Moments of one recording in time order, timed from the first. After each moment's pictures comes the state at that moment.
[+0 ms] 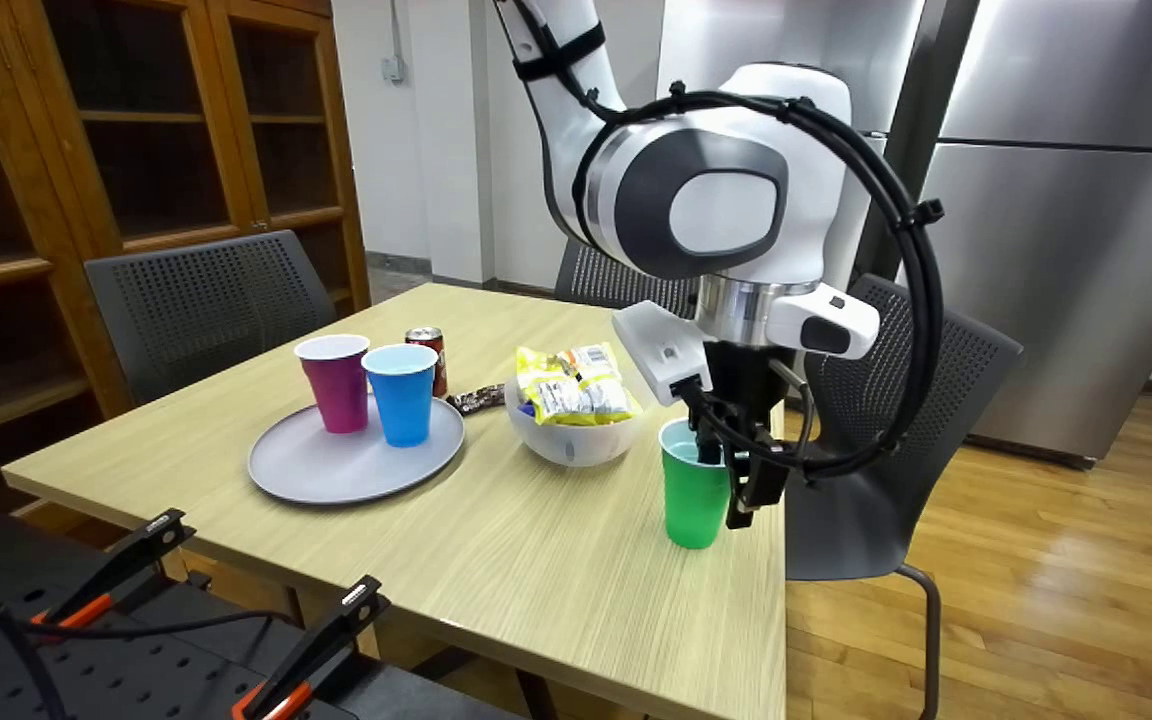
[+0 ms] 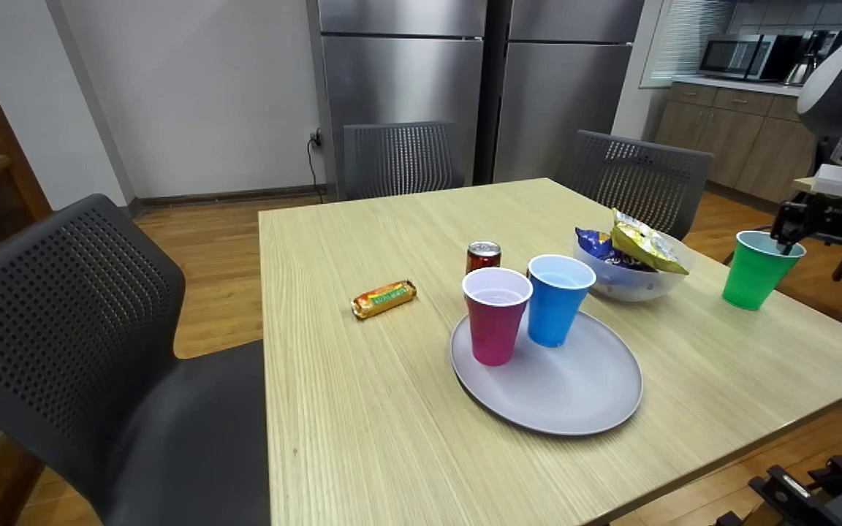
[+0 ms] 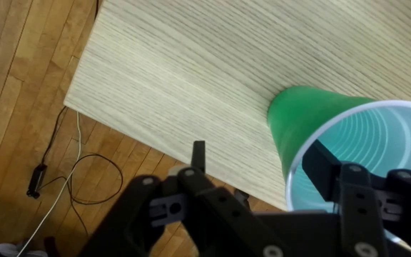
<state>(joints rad) -0.36 0.48 -0.30 -2.23 0.27 2.71 0.10</state>
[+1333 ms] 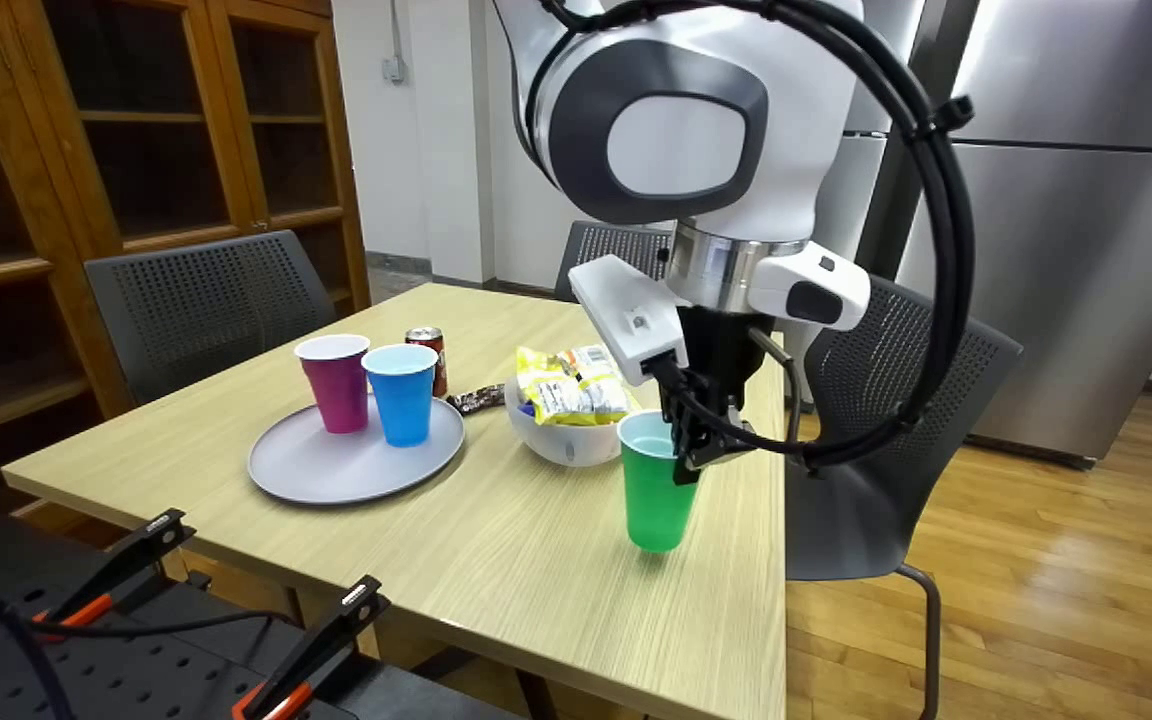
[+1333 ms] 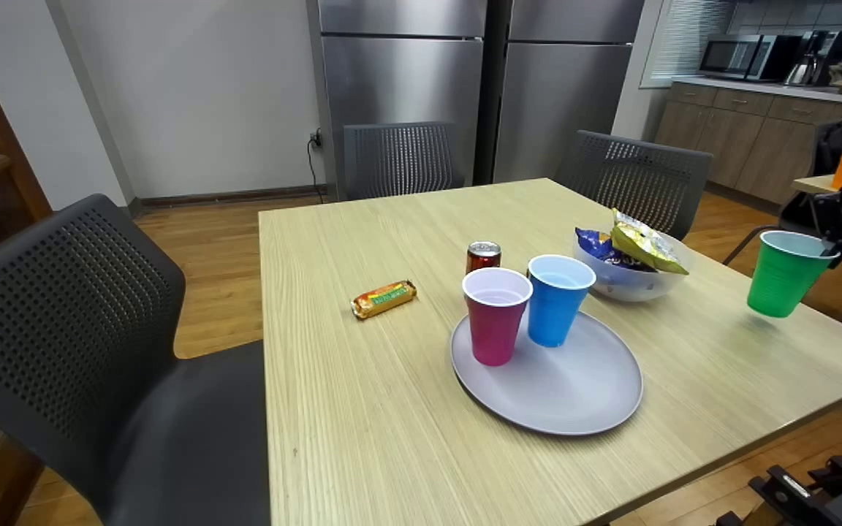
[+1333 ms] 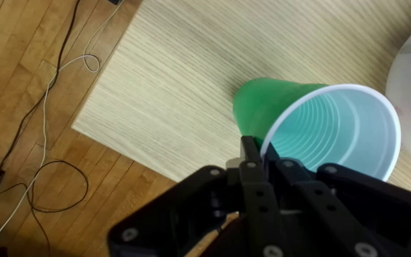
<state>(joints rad) -0.45 0.27 -0.23 -2.42 0.37 2.70 -0.12</state>
